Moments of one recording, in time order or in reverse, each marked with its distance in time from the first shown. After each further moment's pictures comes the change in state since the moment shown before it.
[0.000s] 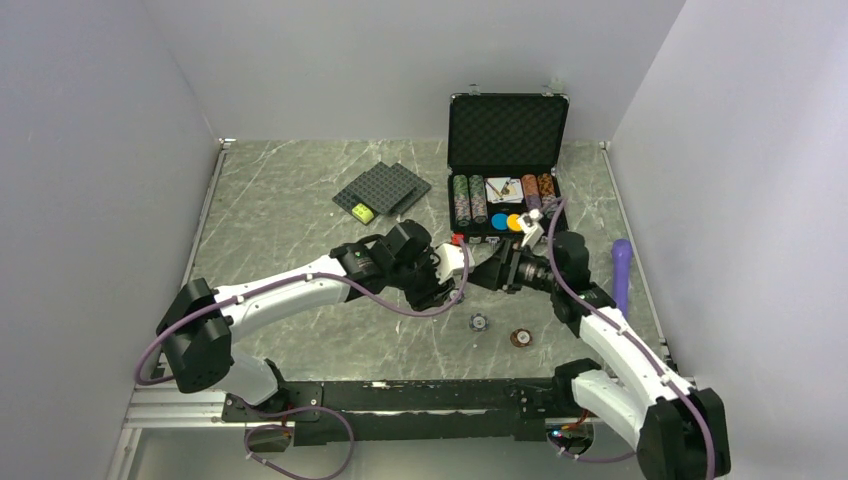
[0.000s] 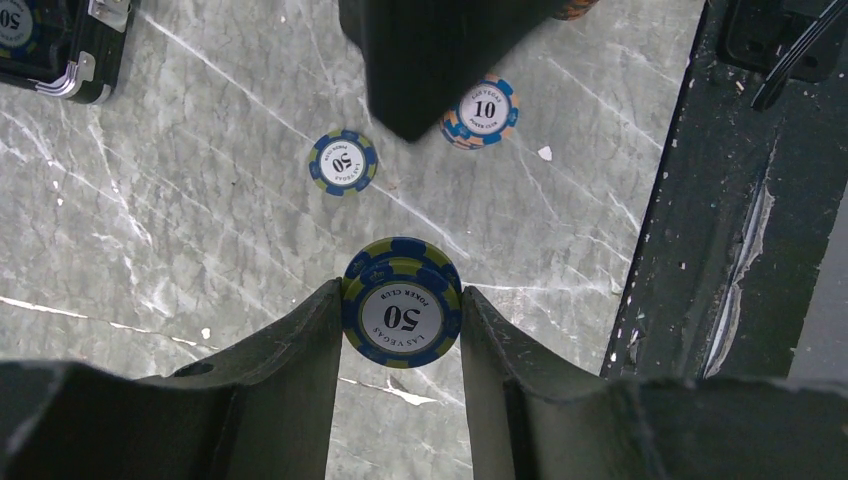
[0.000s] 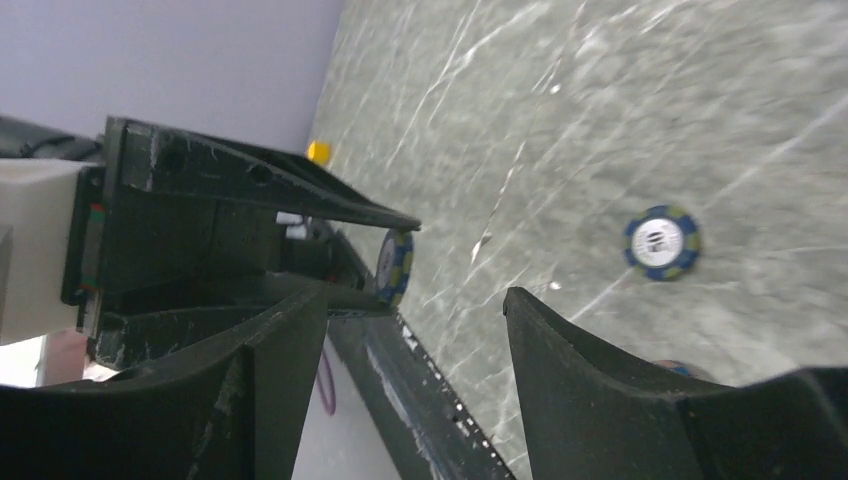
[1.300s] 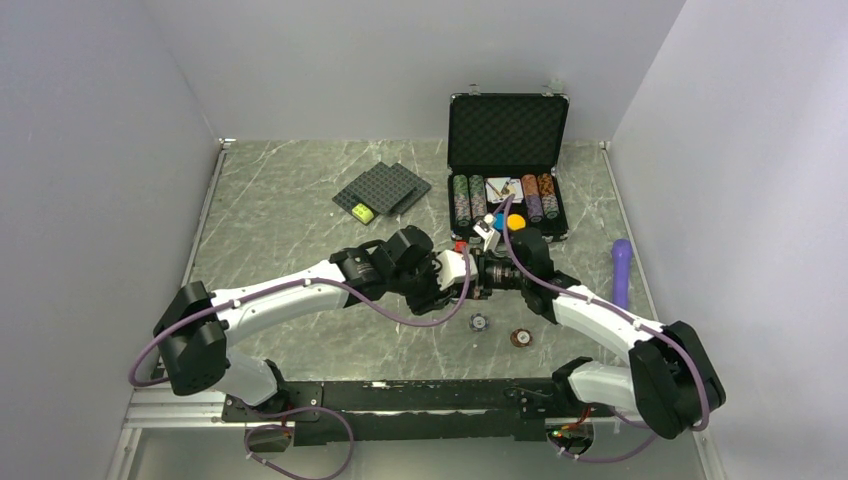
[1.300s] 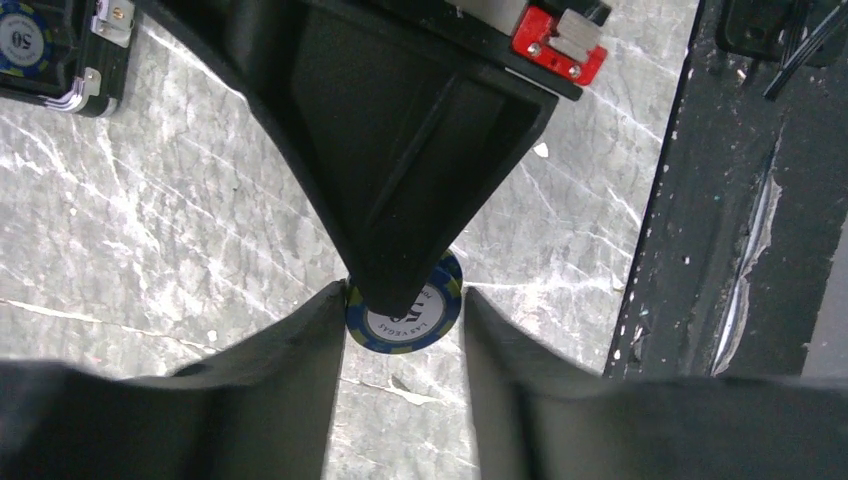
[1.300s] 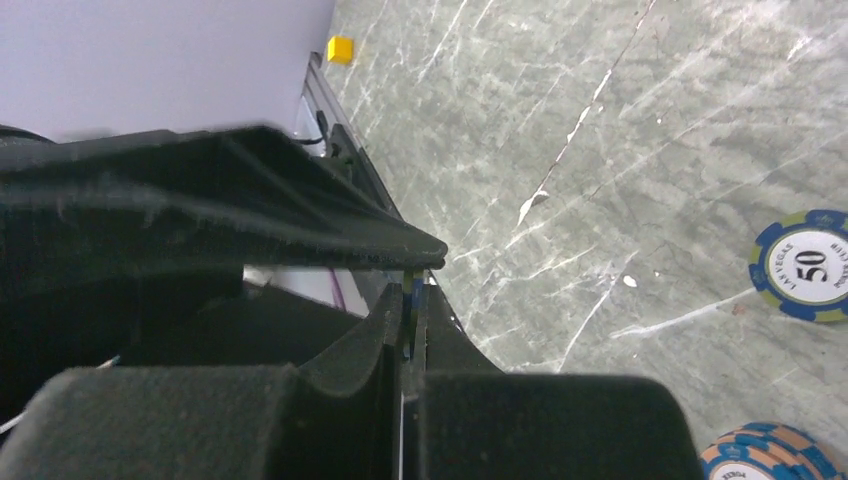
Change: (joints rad) left arm -0.039 -0.019 -0.018 0.008 -0.028 0.019; right arm 0.266 0.297 0.039 0.184 -0.035 0.055
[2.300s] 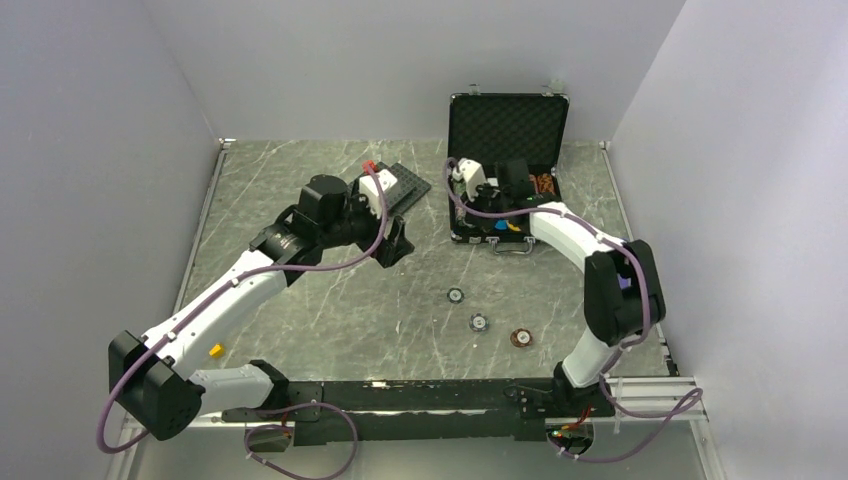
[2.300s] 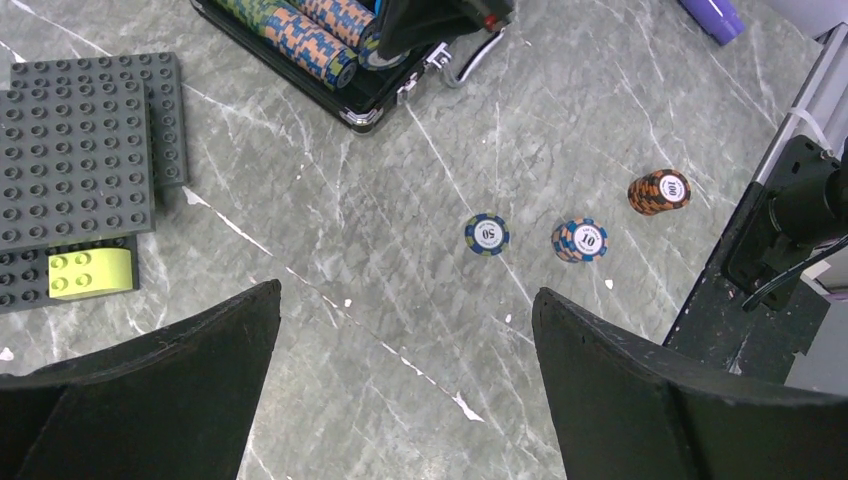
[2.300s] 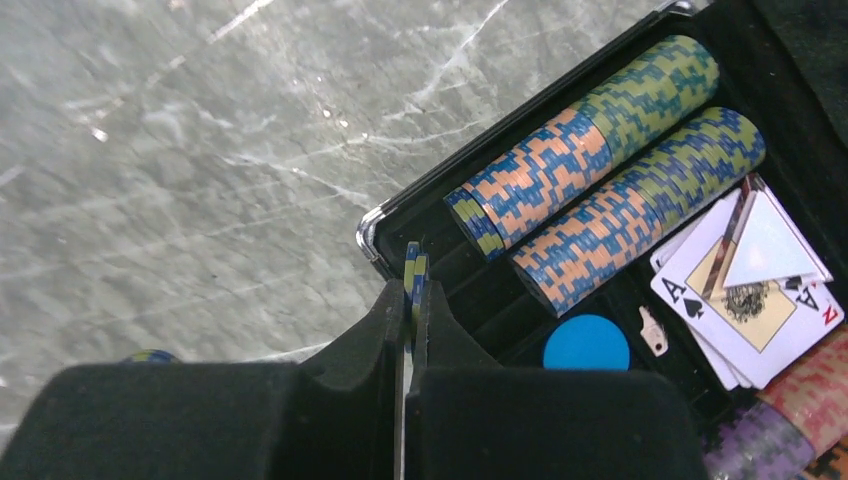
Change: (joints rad) left arm 0.400 -0.247 0.000 0.053 0.109 -0.232; right arm -0.151 0.466 0.651 -0.454 0.388 -1.210
